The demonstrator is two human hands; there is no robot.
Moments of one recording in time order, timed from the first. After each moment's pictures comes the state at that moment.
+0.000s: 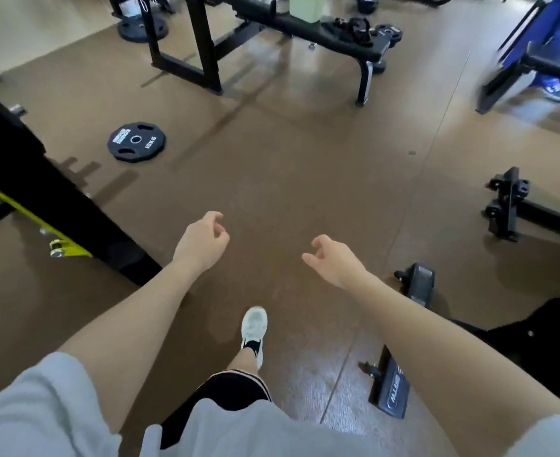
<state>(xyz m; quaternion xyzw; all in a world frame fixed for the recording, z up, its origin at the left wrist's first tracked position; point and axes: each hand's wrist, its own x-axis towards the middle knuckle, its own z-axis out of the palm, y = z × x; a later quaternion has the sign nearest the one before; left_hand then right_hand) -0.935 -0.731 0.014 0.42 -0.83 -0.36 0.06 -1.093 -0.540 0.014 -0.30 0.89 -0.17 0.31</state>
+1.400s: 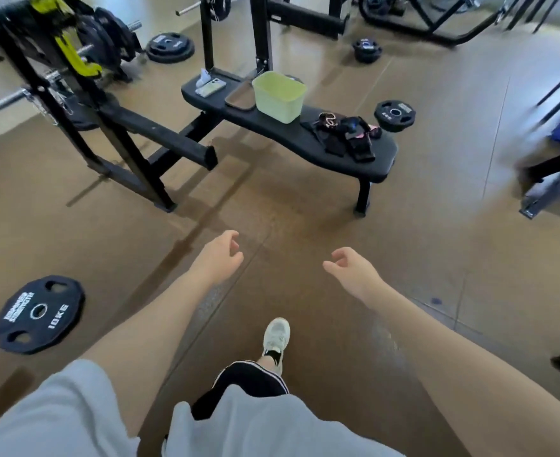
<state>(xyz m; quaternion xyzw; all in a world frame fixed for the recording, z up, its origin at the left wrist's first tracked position) -1.822 -1.269 0.016 0.38 -0.85 -0.37 -0.04 -1.977 -1.060 0.029 -0.20 0.87 -0.28 0.35</state>
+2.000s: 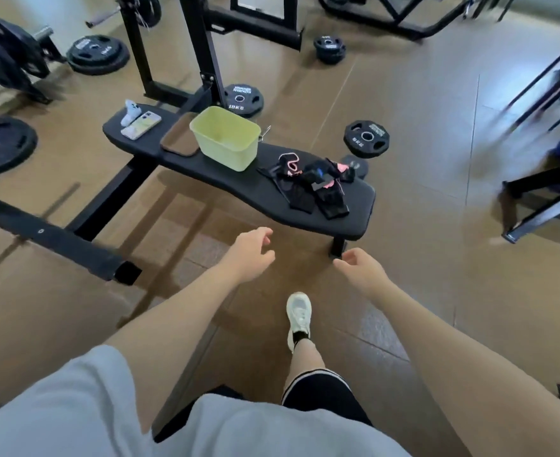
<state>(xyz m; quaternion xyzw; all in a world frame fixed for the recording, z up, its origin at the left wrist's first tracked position) -2.218 -1.415 0.012 0.25 -0.89 -0.38 -0.07 -2.329 -1.220 0.011 -0.10 0.89 -0.29 0.33</state>
